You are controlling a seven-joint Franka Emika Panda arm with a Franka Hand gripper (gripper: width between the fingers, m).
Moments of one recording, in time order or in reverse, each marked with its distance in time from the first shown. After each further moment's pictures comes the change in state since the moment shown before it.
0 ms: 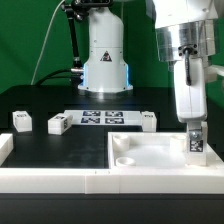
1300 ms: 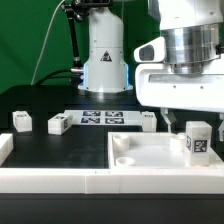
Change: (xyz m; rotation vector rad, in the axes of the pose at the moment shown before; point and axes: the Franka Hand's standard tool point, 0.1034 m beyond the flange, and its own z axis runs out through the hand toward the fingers) arm 0.000 0.004 0.002 -0.068 0.020 -1.250
